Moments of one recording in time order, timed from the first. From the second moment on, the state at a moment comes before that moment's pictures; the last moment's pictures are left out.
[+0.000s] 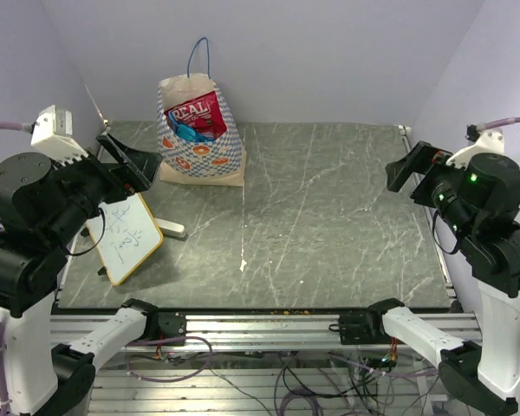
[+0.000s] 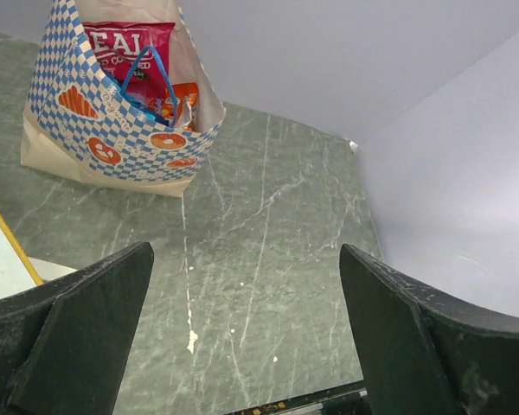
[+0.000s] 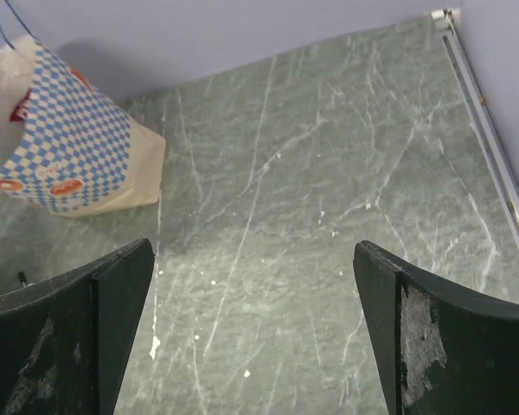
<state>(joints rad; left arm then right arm) -0.31 0.94 1.85 -1.07 -0.03 -0.58 0.30 0.95 1.76 -1.11 0.28 0.37</state>
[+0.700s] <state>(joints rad) -0.31 0.96 1.75 -1.04 -0.08 -0.65 0.25 0.89 1.47 -1.02 0.13 0.44</state>
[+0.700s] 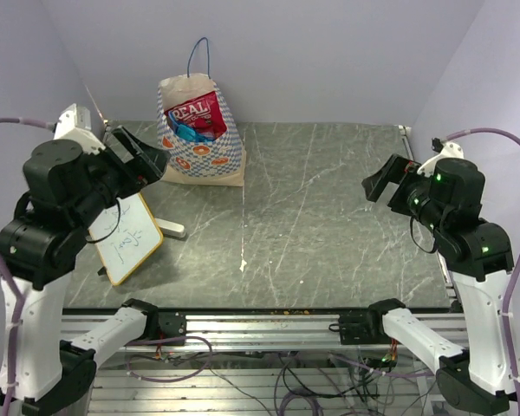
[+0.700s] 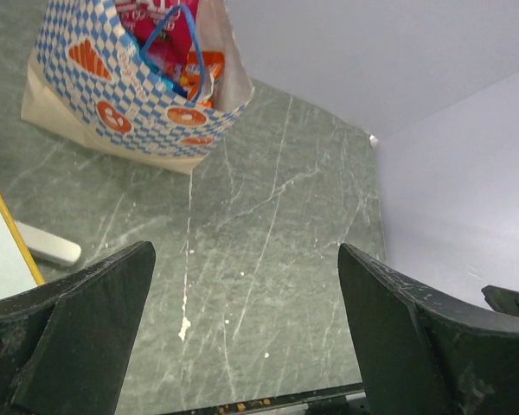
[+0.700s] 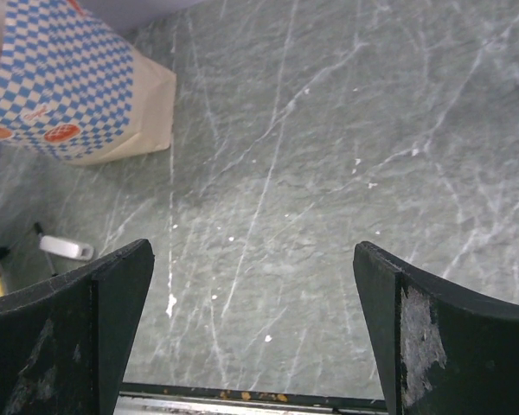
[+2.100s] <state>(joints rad) -0.15 1.58 1.69 -0.67 0.27 -0.98 0.24 0.84 1.36 -0.90 -0.05 0.50</state>
